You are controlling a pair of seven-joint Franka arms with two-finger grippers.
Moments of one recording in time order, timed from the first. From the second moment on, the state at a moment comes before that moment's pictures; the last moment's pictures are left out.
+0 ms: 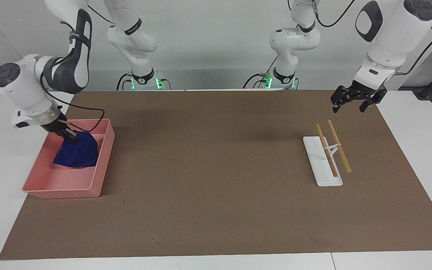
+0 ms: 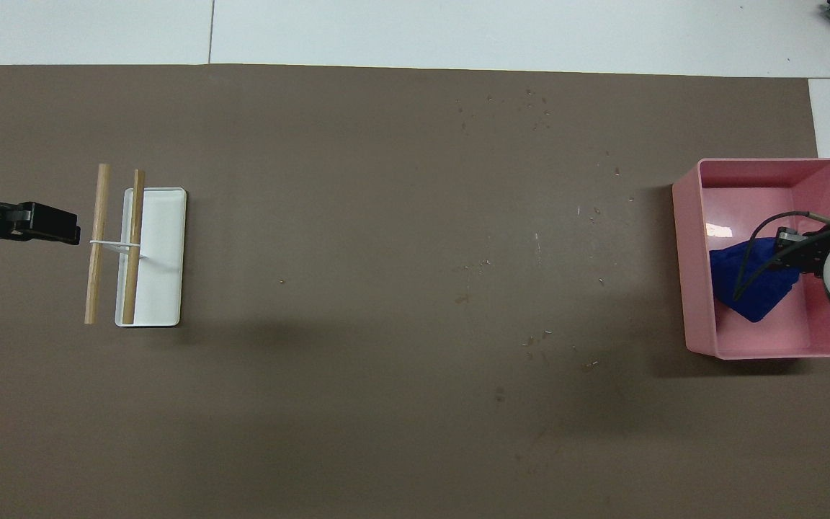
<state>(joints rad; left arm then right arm) -0.02 -0.03 -0.02 -1.70 0.01 1.69 0.03 -0.31 0.14 0.05 -1.96 -0.04 2.01 0.18</state>
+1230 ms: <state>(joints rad) -0.02 -0.03 -0.02 -1.70 0.01 1.69 0.03 -0.35 0.04 0.07 -2.01 -0.07 1.98 0.12</state>
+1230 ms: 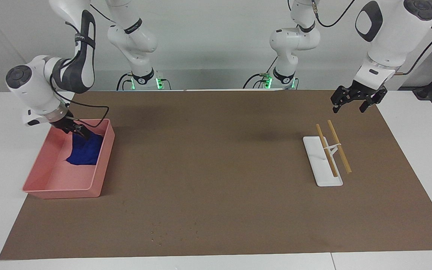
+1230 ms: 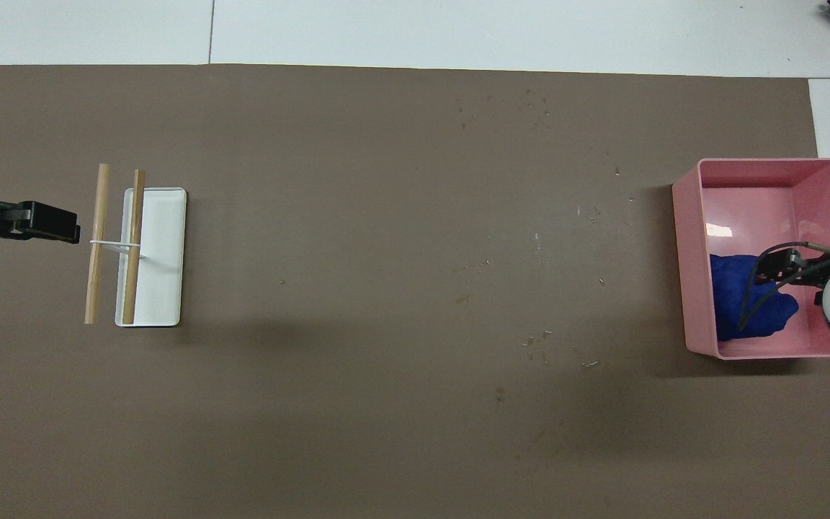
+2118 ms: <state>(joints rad) -0.02 -0.03 -0.02 -1.70 0.01 1.69 0.03 -0.34 0.00 0.36 -1.56 -0.07 1.56 0.21</state>
